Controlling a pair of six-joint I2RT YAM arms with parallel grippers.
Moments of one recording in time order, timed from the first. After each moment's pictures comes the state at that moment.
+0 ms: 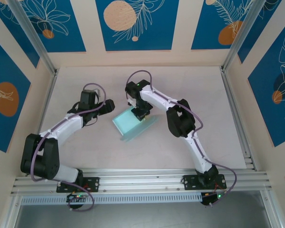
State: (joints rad) left arm -0.24 1.44 0.85 -0.18 0.15 -0.49; right arm 0.68 2.44 2.20 -1.38 -0.02 -0.04
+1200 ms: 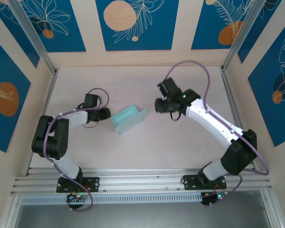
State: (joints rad) left arm -0.19 1.69 0.85 -0.15 0.19 -0.42; right arm 0.64 1.45 1.28 -0.88 0.11 0.50
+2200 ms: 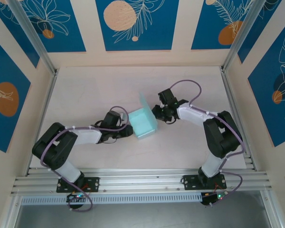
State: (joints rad) left arm -0.63 1.62 0.62 0.18 0.29 -0.72; right arm 0.46 1.77 1.15 -0.40 -0.21 0.64
